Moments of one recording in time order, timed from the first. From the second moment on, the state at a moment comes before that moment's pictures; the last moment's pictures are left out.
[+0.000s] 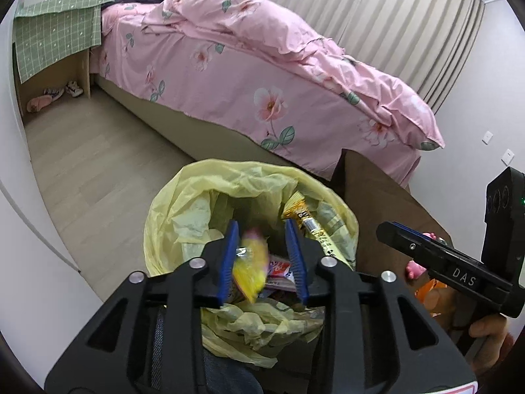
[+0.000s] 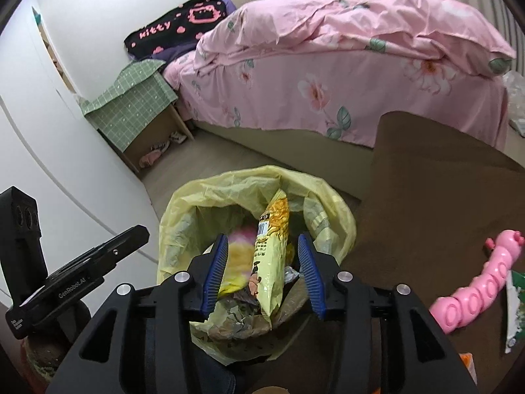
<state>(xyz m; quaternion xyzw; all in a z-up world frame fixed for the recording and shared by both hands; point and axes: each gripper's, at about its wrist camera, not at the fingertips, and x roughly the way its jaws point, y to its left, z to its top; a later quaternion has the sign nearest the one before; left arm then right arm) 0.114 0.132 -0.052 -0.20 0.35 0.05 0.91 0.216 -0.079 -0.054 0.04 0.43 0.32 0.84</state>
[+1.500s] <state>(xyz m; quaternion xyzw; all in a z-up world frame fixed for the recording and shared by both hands) 0.110 -0.040 -0.056 -0.09 0.37 -0.17 0.91 0.240 -0.341 -0.115 0.19 0.44 0.09 0.87</state>
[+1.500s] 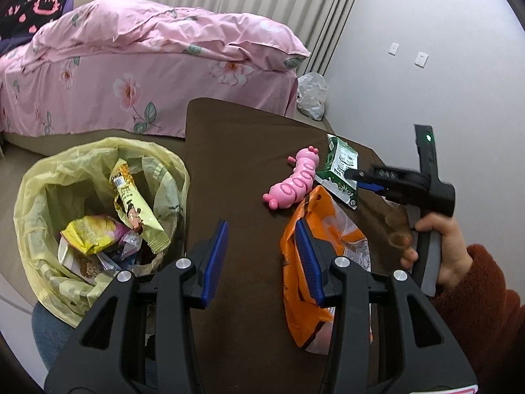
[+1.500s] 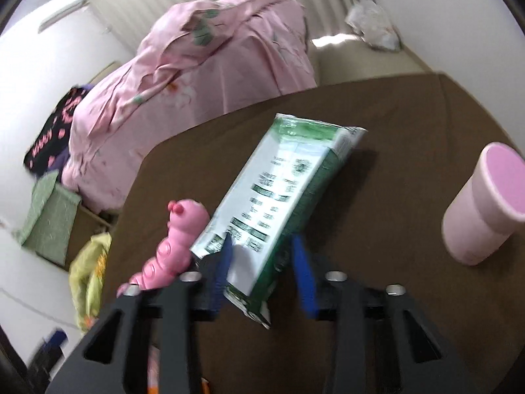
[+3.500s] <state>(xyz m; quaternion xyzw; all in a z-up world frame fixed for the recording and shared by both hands) 0.088 -0.080 -0.063 -0.05 0.39 -0.22 0.89 0.187 -0.357 -0.115 0.04 0.53 0.08 0.84</state>
